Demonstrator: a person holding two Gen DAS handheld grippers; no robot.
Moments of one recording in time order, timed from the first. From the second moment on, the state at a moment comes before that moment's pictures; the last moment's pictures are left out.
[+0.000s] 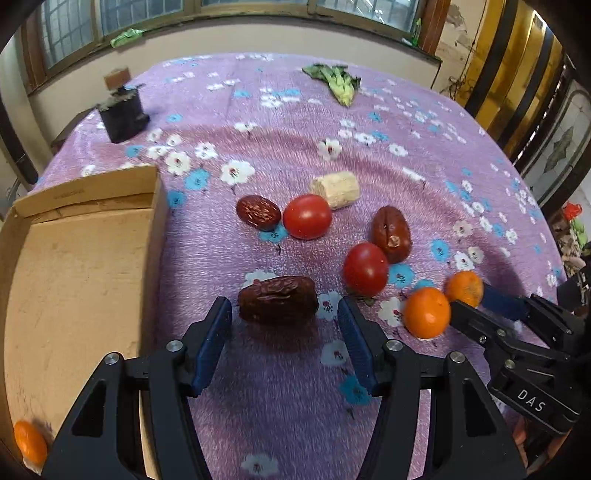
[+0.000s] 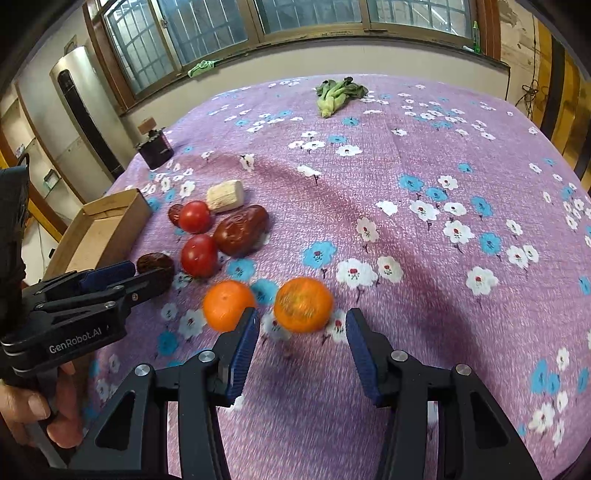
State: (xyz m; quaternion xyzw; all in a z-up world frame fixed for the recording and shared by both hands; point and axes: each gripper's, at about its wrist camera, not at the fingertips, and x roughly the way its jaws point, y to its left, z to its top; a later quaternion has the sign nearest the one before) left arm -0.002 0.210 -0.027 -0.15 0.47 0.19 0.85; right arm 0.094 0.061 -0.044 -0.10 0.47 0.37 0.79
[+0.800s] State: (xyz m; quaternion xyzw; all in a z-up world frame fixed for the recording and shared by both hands) left arm -0.040 0.184 -0.002 -0.12 0.42 0.16 0.88; right arm 0.051 0.041 -0.004 -0.08 0.44 0.40 0.80
